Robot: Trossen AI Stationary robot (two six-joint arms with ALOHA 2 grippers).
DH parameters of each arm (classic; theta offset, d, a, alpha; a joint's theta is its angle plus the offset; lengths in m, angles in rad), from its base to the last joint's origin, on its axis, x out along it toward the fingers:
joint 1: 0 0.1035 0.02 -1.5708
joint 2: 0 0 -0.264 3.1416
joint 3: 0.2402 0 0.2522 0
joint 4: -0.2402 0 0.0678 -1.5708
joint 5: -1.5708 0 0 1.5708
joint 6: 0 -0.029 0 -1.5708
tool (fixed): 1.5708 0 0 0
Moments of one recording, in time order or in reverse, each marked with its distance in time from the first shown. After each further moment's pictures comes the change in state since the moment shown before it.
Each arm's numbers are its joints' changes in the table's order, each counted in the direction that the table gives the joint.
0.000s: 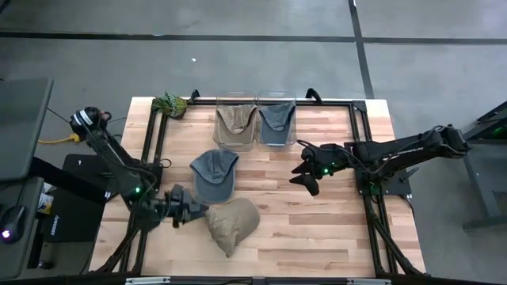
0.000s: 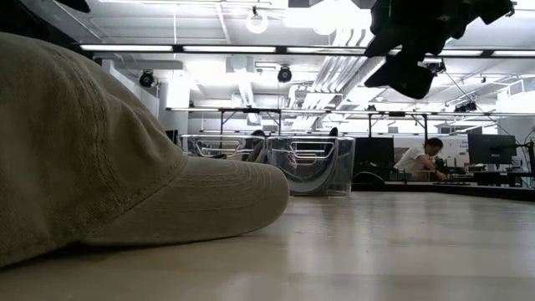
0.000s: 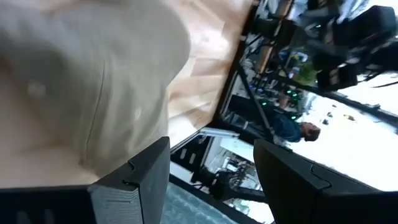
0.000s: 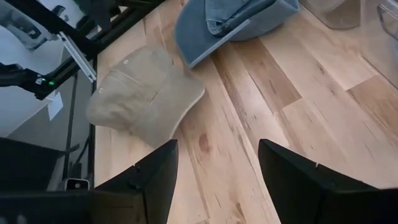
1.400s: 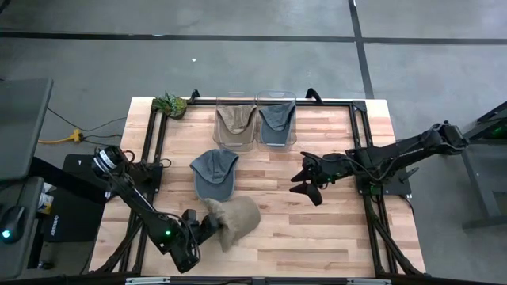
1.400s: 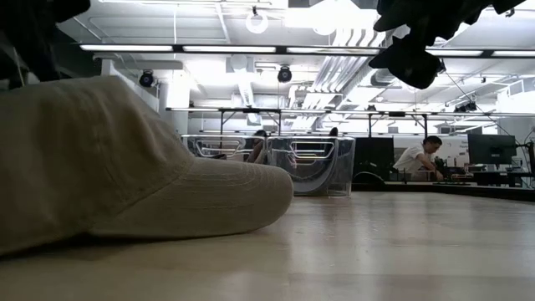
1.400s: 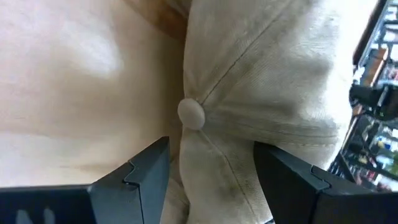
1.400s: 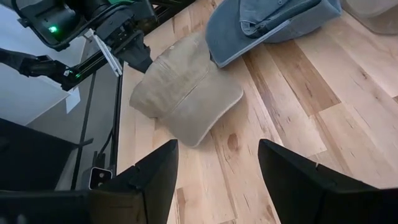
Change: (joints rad) left arm 0.025 0.646 0.465 -0.452 -0.086 0.473; right arm 0.128 0.000 0.000 0.060 -0.058 -0.019
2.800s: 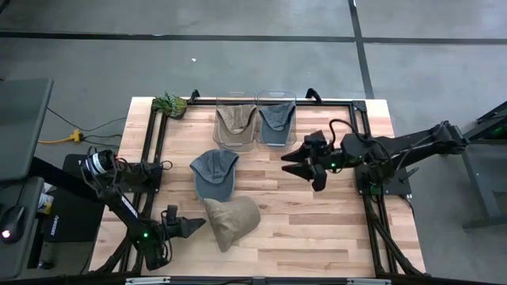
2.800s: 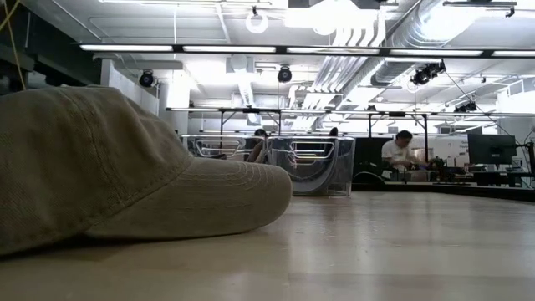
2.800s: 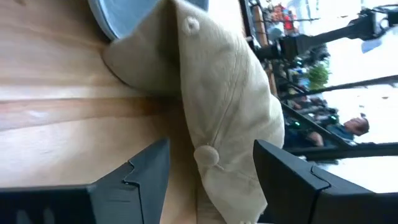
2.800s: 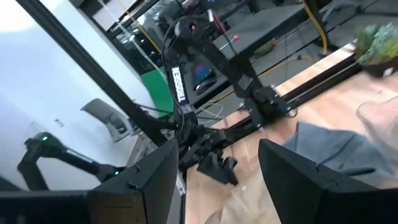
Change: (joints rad) left arm -0.259 -0.002 -0.304 0.198 0.488 -0.230; right arm 0.000 0.001 0.284 0.180 -0.134 0.035
